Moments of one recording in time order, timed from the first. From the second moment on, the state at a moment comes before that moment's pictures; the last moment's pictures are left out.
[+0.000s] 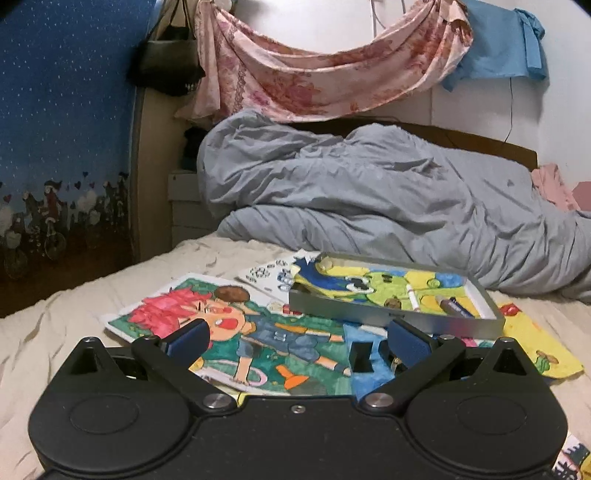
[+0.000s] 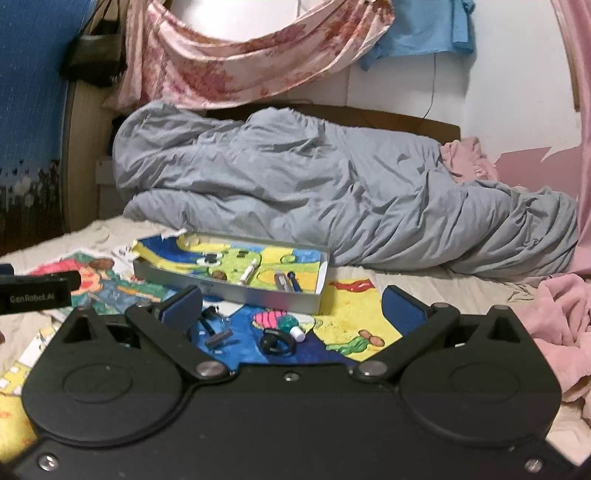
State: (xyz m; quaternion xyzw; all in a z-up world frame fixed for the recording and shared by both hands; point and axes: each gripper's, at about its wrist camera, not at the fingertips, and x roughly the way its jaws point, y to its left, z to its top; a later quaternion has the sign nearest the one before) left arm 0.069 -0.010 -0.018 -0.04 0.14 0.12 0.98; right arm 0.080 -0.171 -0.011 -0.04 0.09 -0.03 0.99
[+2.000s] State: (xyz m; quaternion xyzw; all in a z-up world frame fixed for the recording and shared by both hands) left arm 0.091 -0.015 -0.044 -0.04 0.21 0.10 0.97; right arm 0.135 -0.154 -0.034 -0.10 0.24 0.02 0.97
